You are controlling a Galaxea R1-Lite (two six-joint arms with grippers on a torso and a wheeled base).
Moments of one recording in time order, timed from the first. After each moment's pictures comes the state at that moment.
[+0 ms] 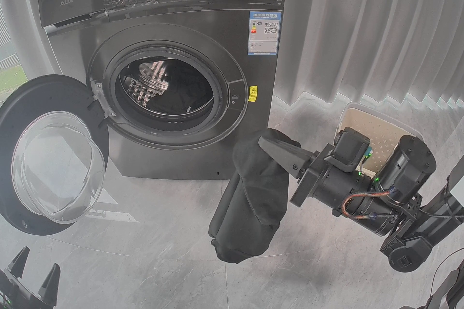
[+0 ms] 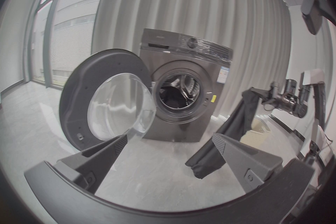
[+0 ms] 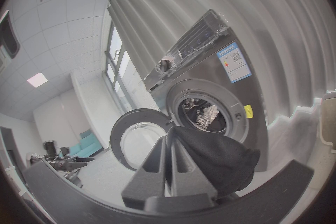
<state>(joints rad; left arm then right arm) -0.21 0.09 -0.02 -0.06 0.14 -0.15 0.75 1.86 -0.54 -1.54 0.17 0.32</state>
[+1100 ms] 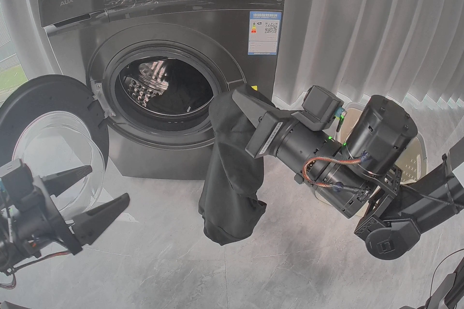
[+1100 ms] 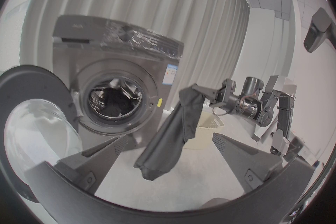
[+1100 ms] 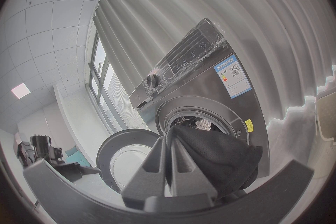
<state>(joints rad) -0.50 0.99 -0.35 -0.56 -0.10 -0.11 0.85 1.89 -0.86 -1.32 -0.09 0.35</state>
